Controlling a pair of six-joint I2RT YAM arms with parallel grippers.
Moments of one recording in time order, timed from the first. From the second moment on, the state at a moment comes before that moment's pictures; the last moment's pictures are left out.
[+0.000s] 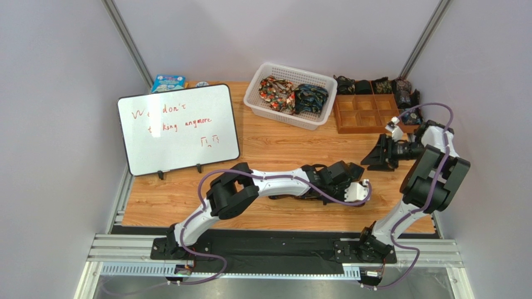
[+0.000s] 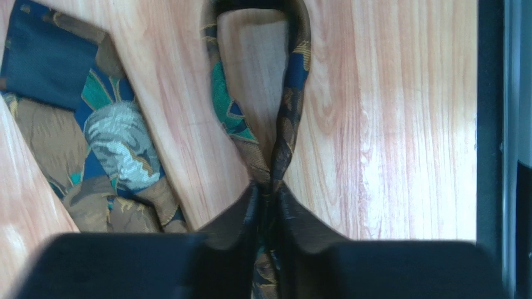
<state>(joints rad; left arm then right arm) -1.23 2.30 1.78 -0.34 0.22 0.44 -0.55 1.79 1.30 -1.30 -0.89 -0.57</state>
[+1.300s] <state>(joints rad) -0.61 0.84 0.91 -0.69 -0.19 -0.18 0.00 1.80 1.10 -0.87 -0.29 -0.15</state>
